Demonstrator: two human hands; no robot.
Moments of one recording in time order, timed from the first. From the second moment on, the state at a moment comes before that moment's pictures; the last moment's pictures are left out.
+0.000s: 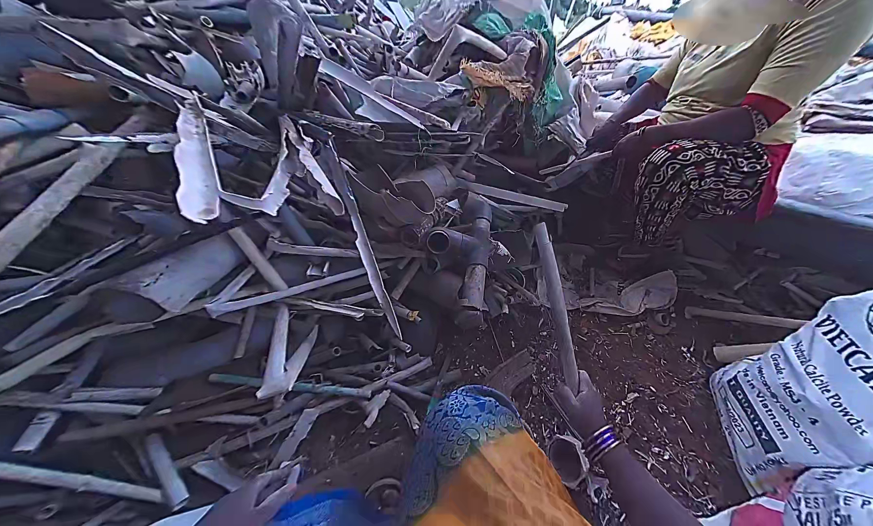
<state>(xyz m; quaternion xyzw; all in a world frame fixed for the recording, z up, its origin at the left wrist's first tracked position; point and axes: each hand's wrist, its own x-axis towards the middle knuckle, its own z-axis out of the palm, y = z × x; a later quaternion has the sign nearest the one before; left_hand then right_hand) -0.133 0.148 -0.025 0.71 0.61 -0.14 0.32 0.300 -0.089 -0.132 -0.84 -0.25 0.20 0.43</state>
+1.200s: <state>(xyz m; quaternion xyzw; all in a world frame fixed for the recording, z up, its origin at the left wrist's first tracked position) -0.133 0.146 -0.029 0.68 0.64 -0.11 0.34 0.278 -0.096 -0.175 -0.90 -0.24 0.35 0.14</state>
